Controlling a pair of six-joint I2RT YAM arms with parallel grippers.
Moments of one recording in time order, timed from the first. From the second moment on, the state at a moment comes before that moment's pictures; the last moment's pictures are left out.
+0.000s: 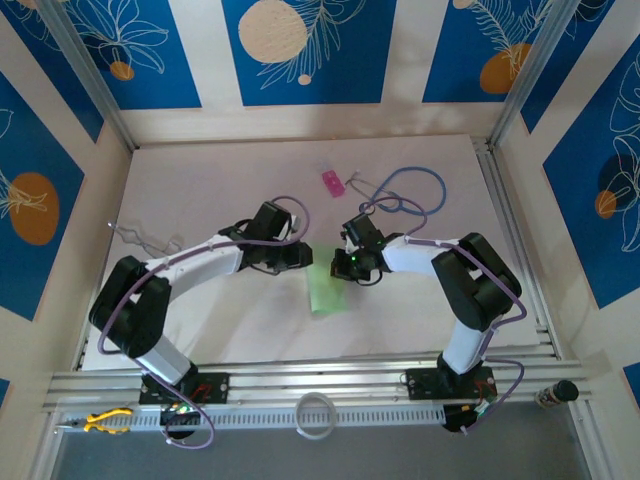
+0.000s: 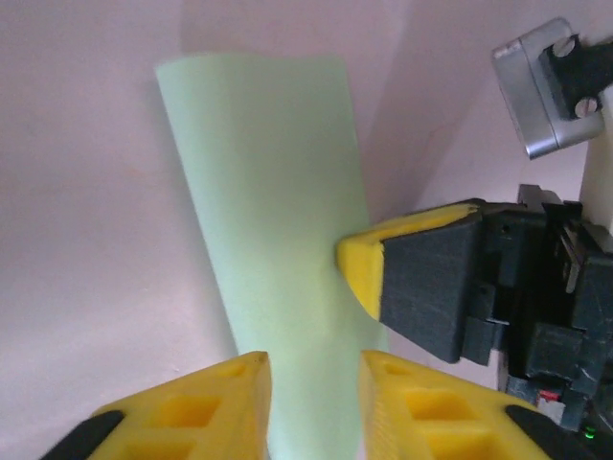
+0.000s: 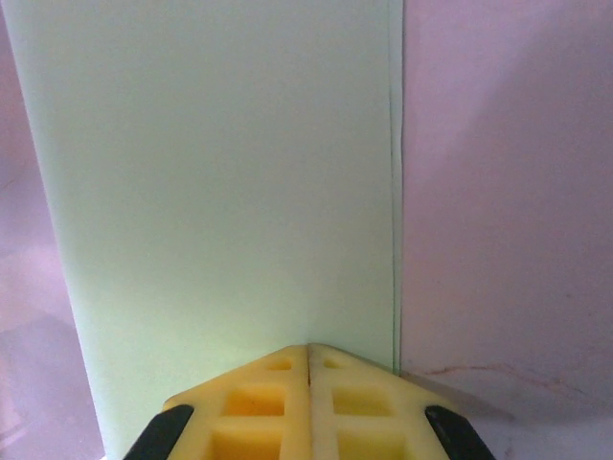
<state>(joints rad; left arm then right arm) -0.63 1.60 0.98 -0.34 0.34 -0.68 0.59 1.75 0.89 -0.24 -0.31 0.70</state>
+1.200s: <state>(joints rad) -0.62 1.77 0.83 -0.06 0.53 -0.73 0.59 1.75 0.89 -0.24 -0.31 0.70</state>
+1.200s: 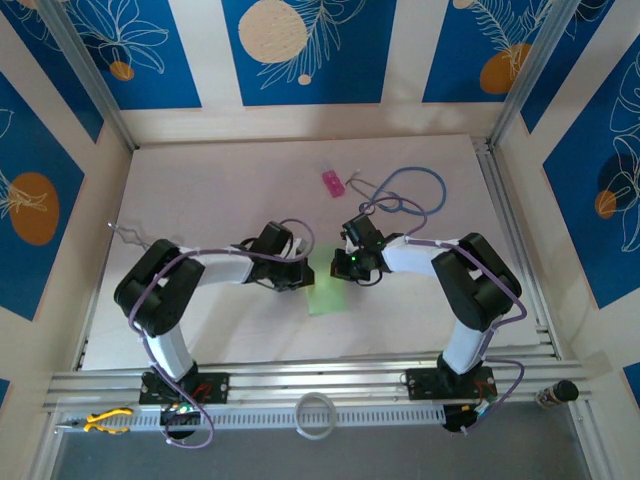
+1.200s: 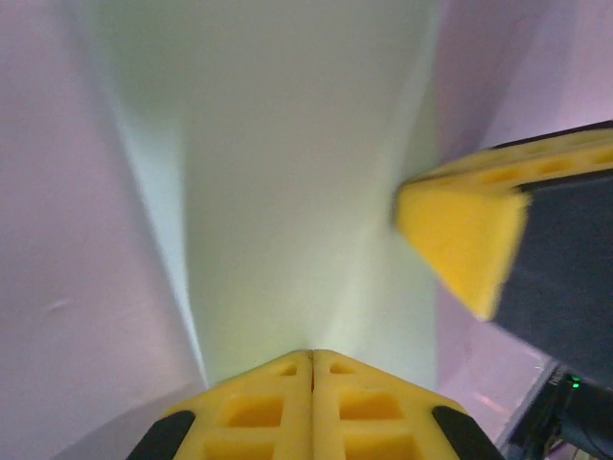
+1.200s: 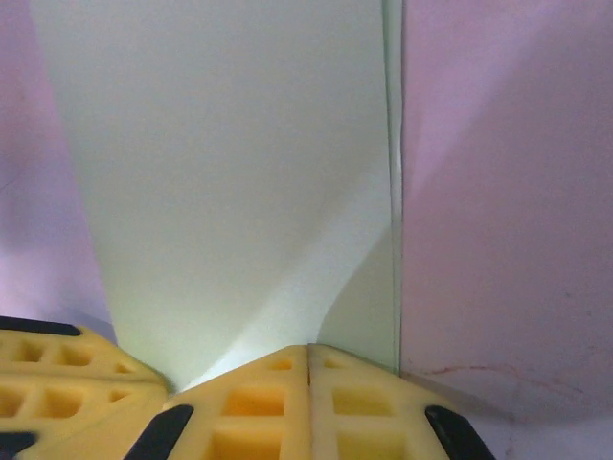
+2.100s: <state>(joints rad) -0.62 1.69 0.75 0.10 0.65 -0.92 0.61 1.75 0.89 -0.24 -0.29 0.71</state>
